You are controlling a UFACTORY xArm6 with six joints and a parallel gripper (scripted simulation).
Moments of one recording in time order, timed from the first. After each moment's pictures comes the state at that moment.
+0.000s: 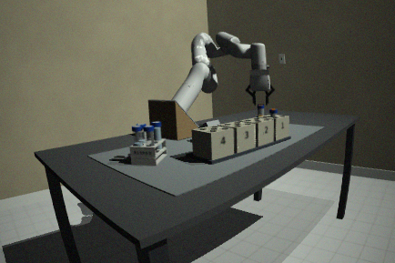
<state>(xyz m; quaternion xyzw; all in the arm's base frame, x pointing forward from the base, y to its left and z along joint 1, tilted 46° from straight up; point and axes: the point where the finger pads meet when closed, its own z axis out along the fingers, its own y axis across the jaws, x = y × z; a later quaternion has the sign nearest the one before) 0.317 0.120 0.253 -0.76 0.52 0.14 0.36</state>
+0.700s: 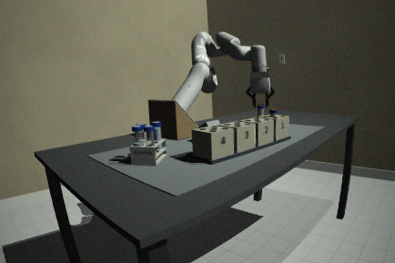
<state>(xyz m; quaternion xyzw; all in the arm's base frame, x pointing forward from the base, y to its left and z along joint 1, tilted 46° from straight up) 0.319 0.128 0.245 -0.76 0.52 0.14 0.36</state>
